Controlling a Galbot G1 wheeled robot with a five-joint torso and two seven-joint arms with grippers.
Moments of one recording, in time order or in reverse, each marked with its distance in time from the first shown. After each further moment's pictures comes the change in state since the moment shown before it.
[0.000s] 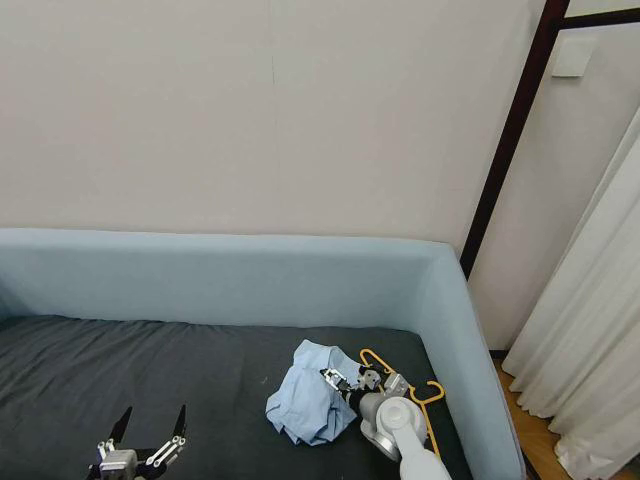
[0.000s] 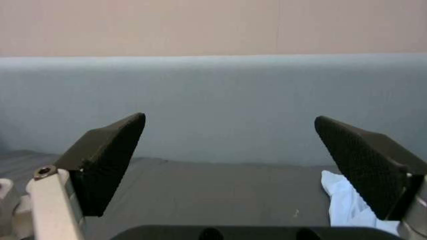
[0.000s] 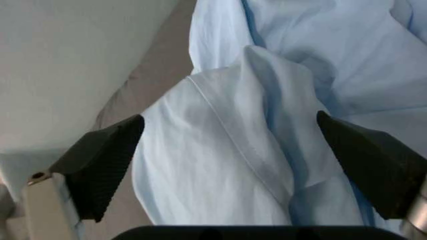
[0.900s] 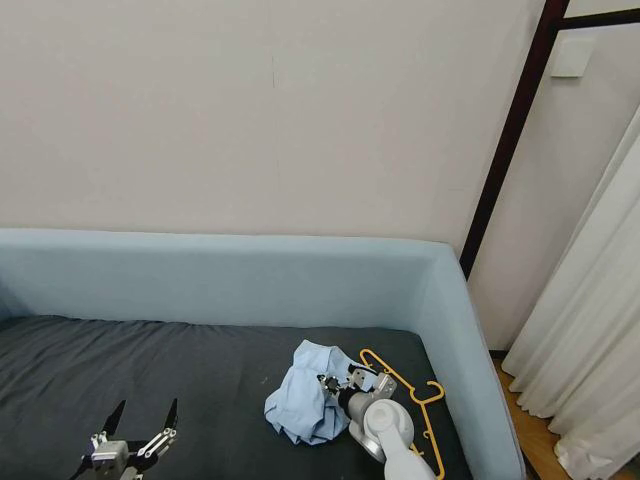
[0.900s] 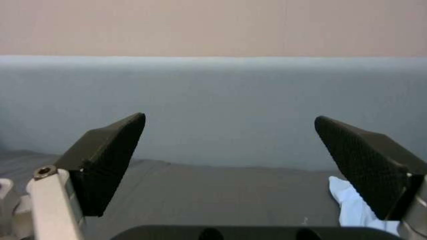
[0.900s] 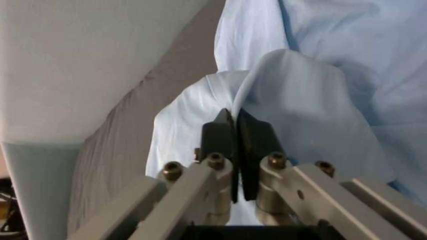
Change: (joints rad) left arm -0.048 0.050 -0.006 0.048 -0.052 0.003 -0.004; right arm -0.019 0.028 -0.019 0.002 -0.114 0.054 -0.098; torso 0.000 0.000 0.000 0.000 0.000
